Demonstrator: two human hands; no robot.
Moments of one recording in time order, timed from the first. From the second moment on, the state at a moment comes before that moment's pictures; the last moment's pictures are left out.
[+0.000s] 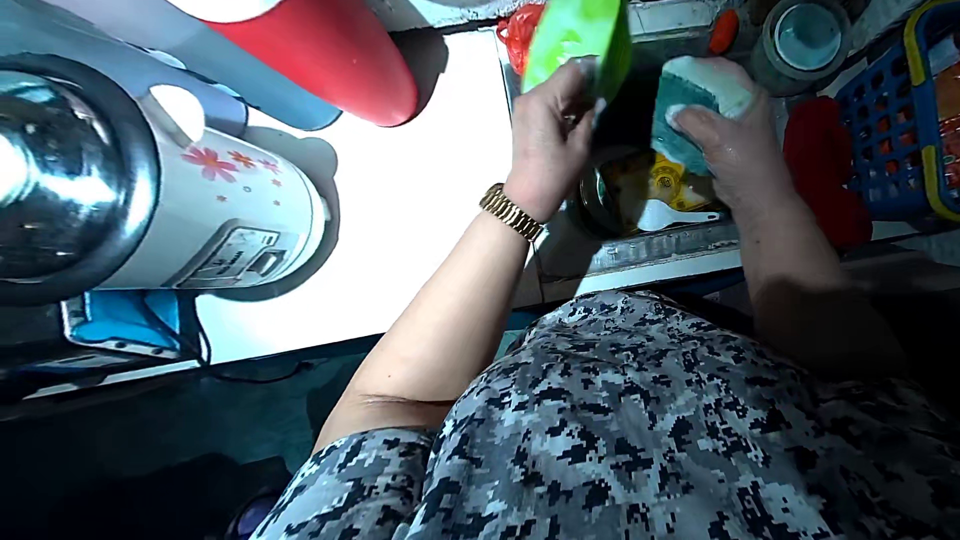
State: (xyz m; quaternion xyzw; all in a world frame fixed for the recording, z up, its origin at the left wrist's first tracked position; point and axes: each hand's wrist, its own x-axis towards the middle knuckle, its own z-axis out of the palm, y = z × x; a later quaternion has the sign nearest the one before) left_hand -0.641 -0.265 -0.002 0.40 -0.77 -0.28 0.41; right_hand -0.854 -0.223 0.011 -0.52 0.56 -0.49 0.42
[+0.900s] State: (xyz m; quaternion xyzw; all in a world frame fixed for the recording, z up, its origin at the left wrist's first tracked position) left_hand -0.577 -0.294 -0.042 0.59 -0.79 -0.08 0.14; right_hand -0.893 -0.249 -0.059 -0.54 0.66 -0.16 0.50
